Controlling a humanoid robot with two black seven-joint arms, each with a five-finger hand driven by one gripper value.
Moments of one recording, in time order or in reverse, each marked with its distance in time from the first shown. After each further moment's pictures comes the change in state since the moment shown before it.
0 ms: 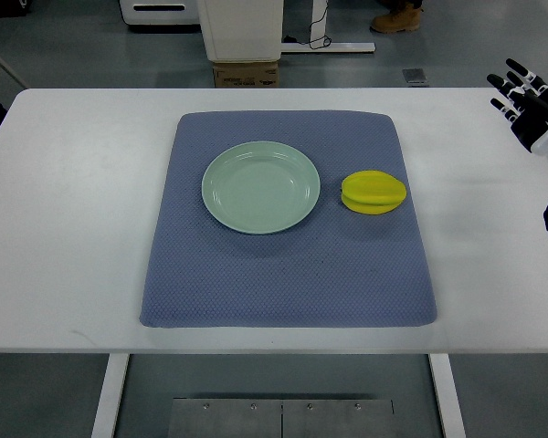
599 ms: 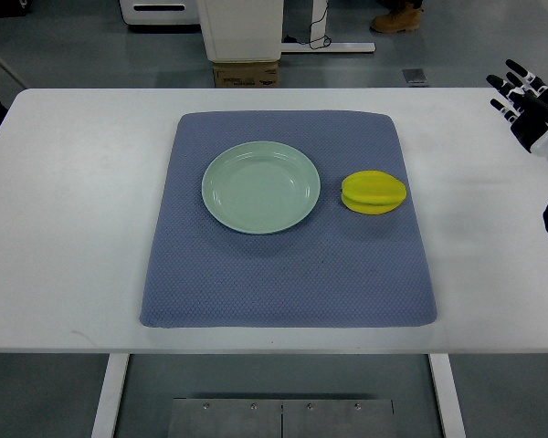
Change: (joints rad) left arm 0.016 0.000 0.000 0.000 0.000 -0.002 0.000; right arm -0.003 0.001 0.000 0.000 0.000 -0.001 0.000
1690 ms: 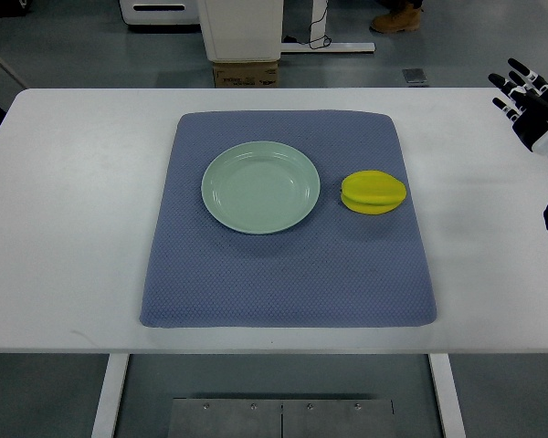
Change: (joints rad) left arm 0.003 0.000 0.002 0.000 0.000 0.000 0.000; right arm 0.009 0.001 0.001 -0.010 0.000 -0.003 0.004
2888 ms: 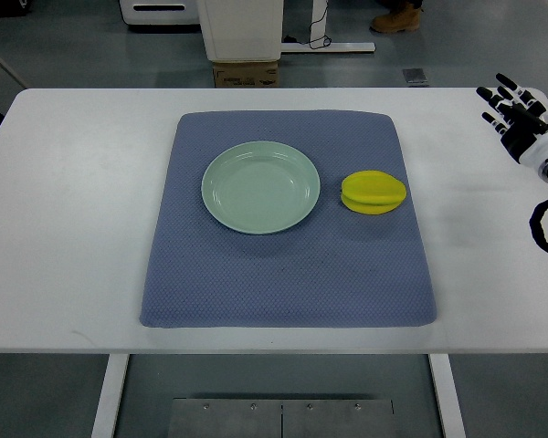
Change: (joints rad) left arm 0.000 0.000 0.000 0.000 0.000 0.000 0.000; right arm -0.022 0.062 0.001 -0.051 0.001 -0.016 -0.006
